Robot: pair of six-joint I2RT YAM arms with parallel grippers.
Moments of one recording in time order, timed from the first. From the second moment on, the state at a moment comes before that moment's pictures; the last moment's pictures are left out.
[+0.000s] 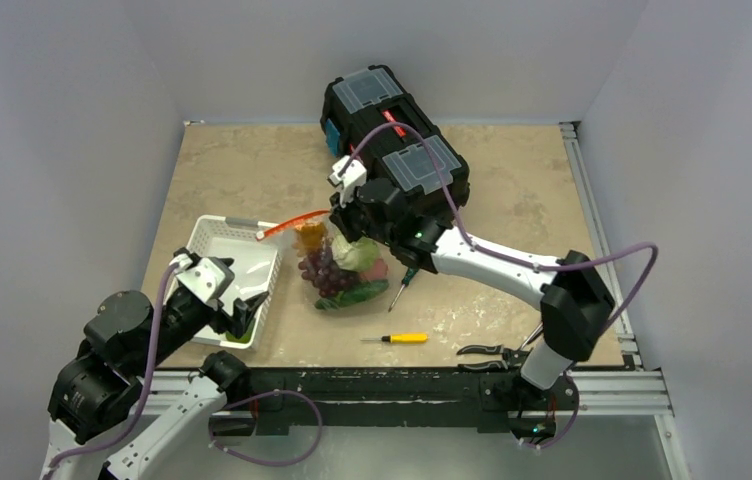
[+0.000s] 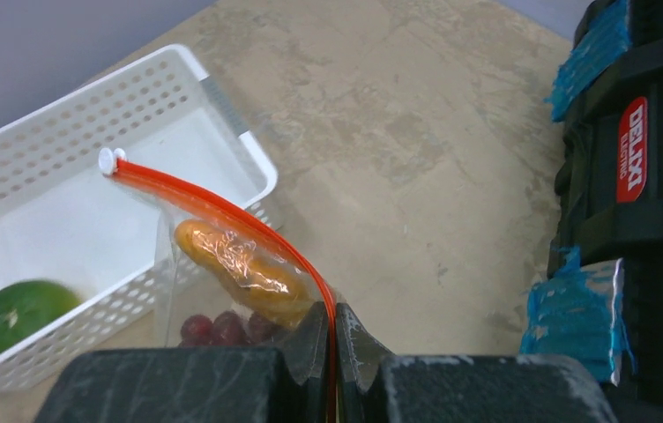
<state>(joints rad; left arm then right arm) -0.57 0.35 1.07 -0.94 0.05 0.19 0.92 1.61 1.24 0.02 0.05 0.09</state>
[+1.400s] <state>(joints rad) -0.57 0.24 1.07 -0.82 -0.19 -0.01 0.95 1.16 1.34 -0.20 0.47 0.04</state>
